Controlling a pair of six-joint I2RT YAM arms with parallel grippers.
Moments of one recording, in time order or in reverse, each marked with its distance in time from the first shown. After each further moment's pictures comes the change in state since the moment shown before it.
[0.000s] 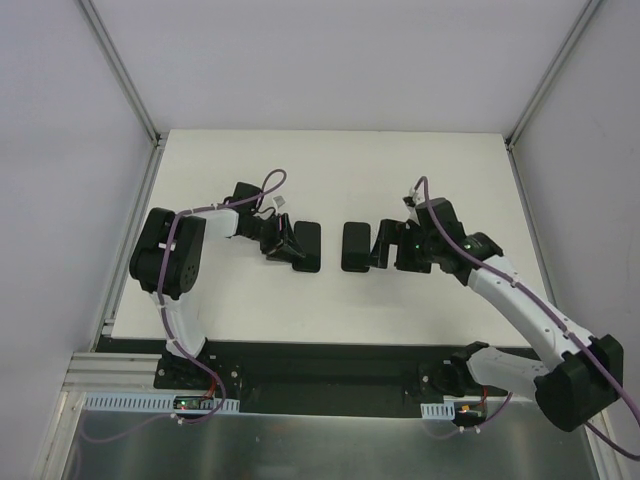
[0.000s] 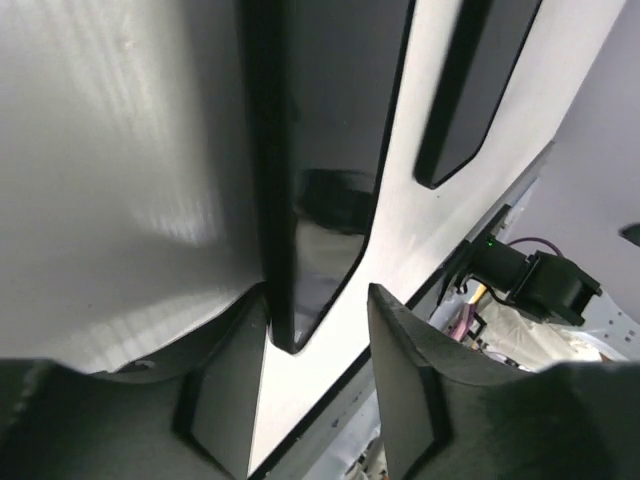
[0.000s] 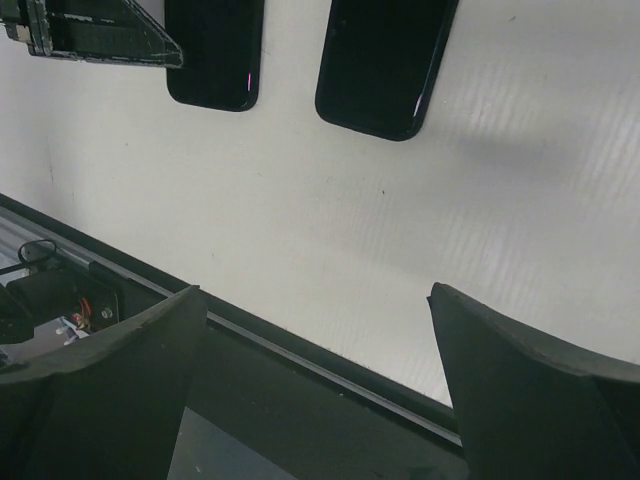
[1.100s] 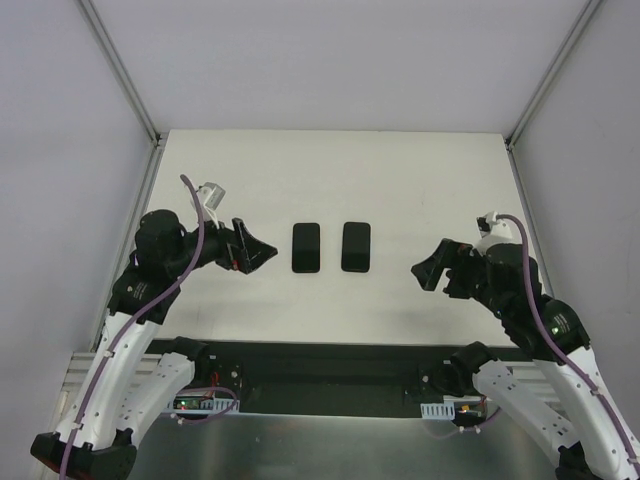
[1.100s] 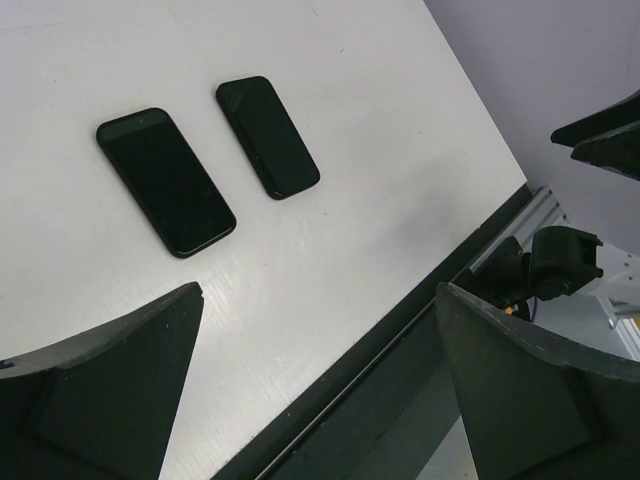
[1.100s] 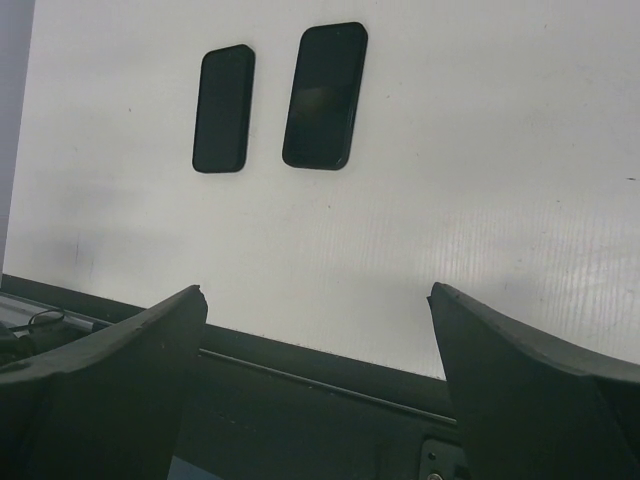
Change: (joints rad) left arm 0.000 -1.170 -0.153 -0.260 -0.238 0.154; right arm 0.005 -0.580 0.036 -0.312 0.303 0.022
